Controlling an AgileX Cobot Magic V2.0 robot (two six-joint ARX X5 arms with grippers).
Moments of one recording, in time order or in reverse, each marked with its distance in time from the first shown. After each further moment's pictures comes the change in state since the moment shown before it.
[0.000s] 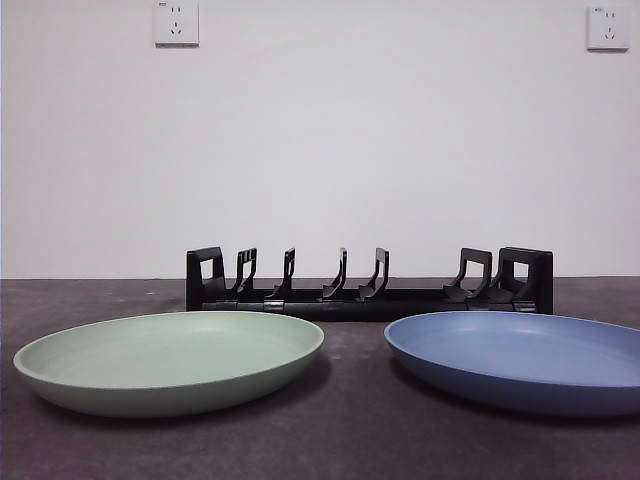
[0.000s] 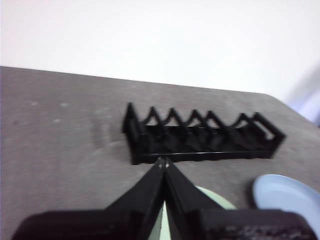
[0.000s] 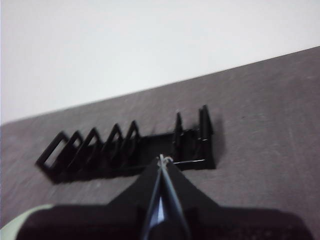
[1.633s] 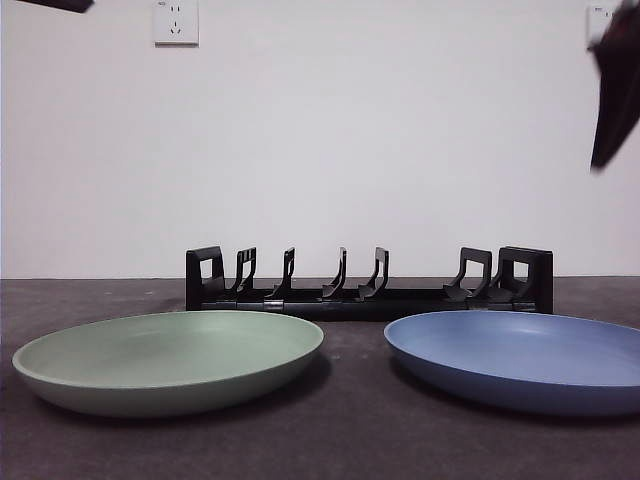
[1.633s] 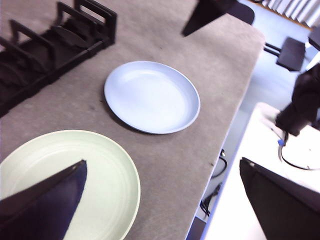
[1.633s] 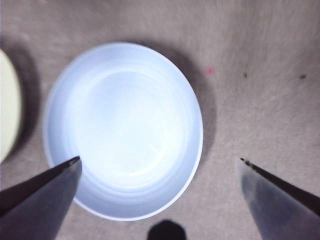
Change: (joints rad) left arm -0.484 0.543 0.480 -0.439 0.169 0.412; right arm 0.000 0.990 0.466 -0.518 -0.122 -0.290
